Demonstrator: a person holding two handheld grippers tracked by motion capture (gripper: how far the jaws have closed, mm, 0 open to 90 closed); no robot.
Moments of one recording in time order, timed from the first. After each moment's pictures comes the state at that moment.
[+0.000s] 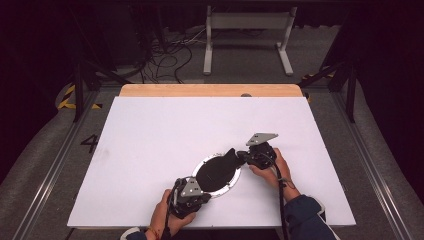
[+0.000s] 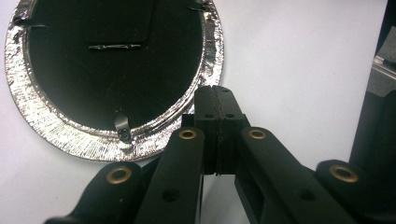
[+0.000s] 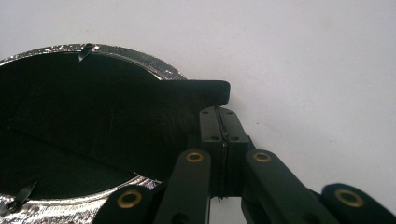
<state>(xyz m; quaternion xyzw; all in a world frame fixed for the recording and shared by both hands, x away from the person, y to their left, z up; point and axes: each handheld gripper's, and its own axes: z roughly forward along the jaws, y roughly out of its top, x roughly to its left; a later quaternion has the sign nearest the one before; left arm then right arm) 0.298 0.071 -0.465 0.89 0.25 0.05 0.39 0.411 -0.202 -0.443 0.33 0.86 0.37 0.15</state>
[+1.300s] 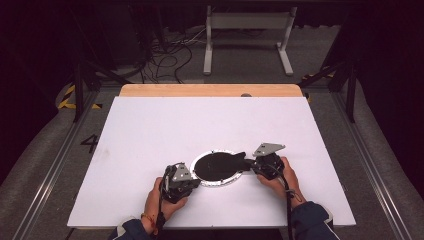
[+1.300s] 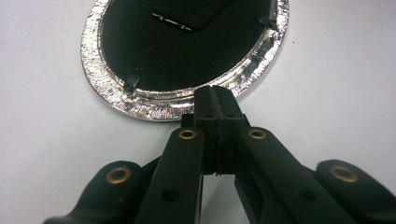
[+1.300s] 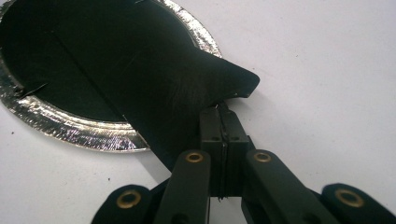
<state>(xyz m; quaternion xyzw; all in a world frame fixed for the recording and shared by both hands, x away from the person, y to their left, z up) 0.335 0.093 -0.465 0.87 0.29 0.09 0.38 0.384 -0.221 -0.454 0.33 0.86 0.35 0.17</state>
